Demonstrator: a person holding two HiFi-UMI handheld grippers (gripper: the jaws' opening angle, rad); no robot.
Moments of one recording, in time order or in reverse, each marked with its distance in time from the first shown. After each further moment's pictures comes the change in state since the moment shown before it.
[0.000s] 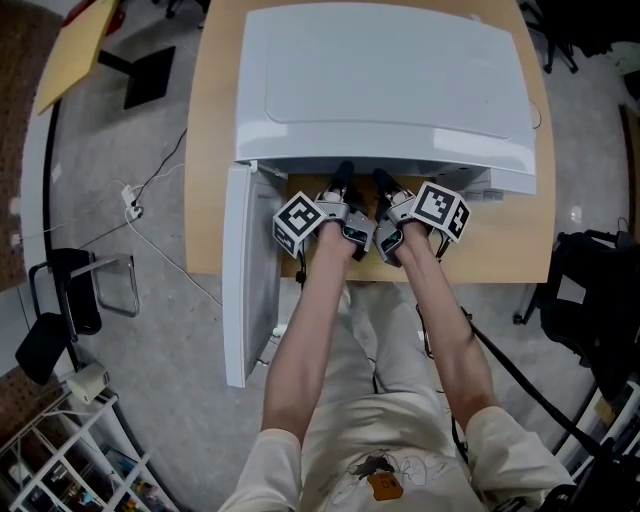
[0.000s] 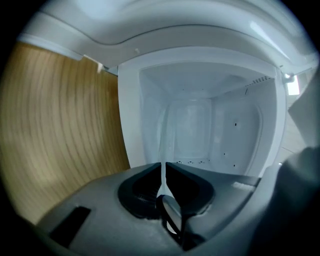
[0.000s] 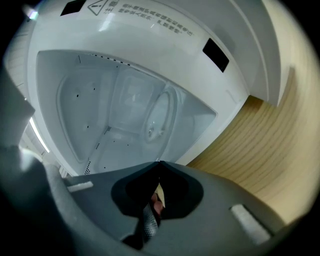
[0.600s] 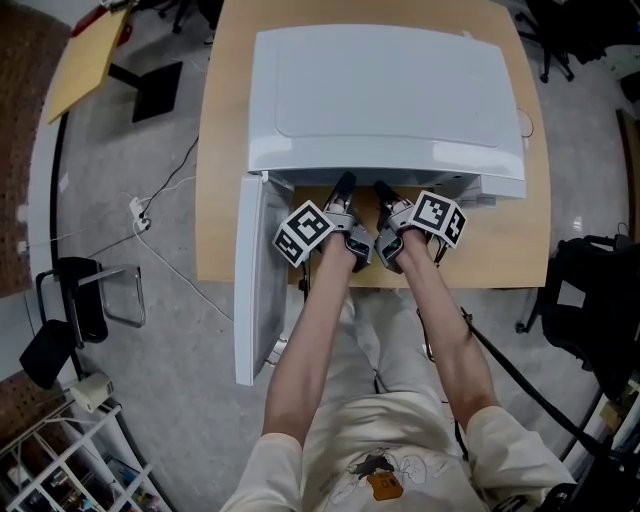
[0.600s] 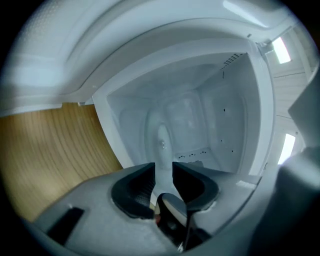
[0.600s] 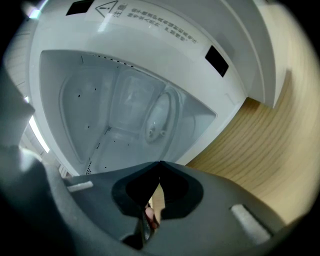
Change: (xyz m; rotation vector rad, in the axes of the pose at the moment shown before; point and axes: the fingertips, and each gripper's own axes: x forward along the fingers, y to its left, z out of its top) left arm -0.012 -0.020 0.002 0.240 0.030 0.089; right arm -0.004 0.001 0.000 0.003 0.001 -0.011
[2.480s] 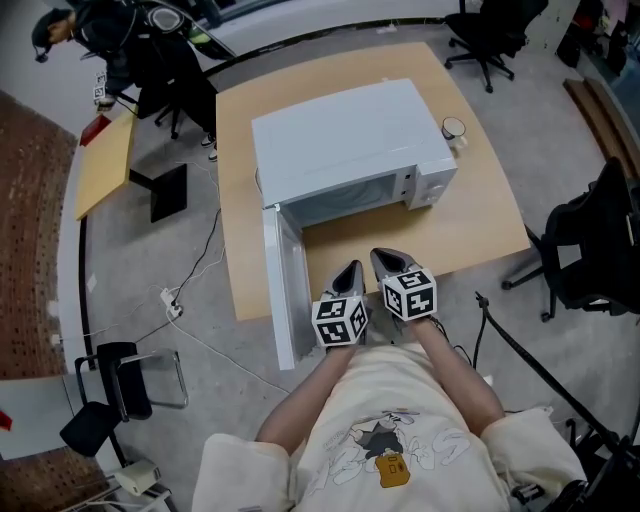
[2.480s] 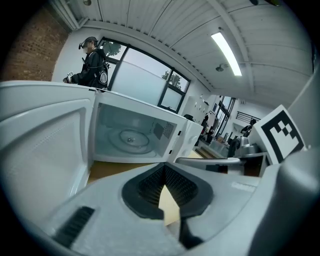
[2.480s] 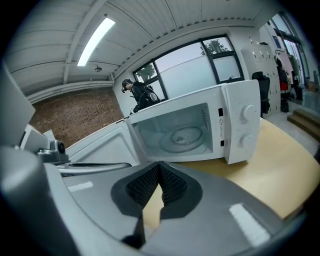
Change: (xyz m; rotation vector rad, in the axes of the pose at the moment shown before) left arm -0.169 -0.059 -0.092 1.053 0.253 0.019; right arm -0.137 0.075 -0.104 -0.853 -0.116 -0.192
